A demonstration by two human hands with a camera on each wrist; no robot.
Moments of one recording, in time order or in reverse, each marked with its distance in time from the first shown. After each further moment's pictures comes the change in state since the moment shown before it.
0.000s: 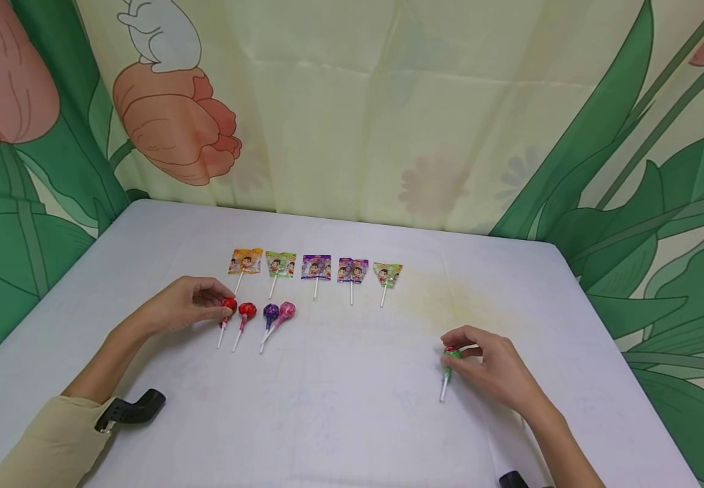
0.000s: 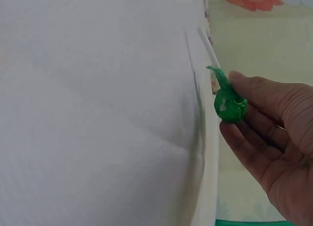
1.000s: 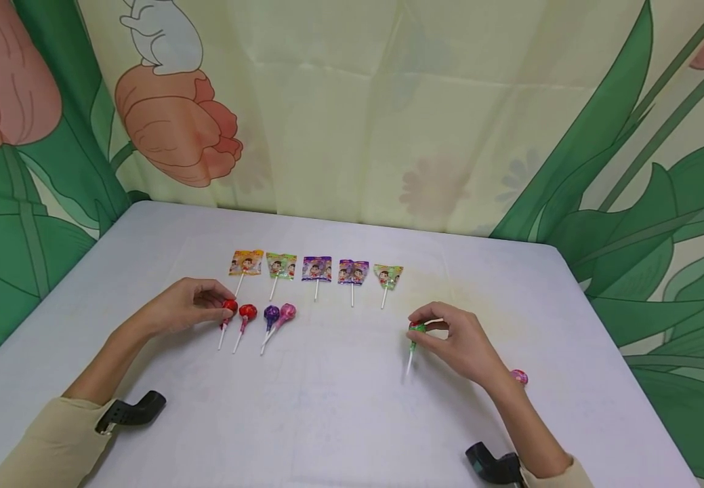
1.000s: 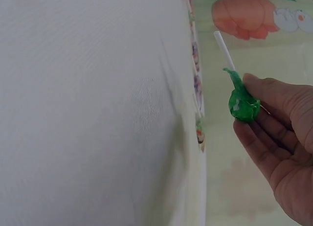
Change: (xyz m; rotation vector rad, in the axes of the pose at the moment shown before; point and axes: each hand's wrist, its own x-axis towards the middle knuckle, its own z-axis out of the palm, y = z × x) left_hand 0.000 0.000 -0.001 -0.008 0.003 0.003; right_hand 0.044 -0.031 0.018 0.078 0.030 -0.076
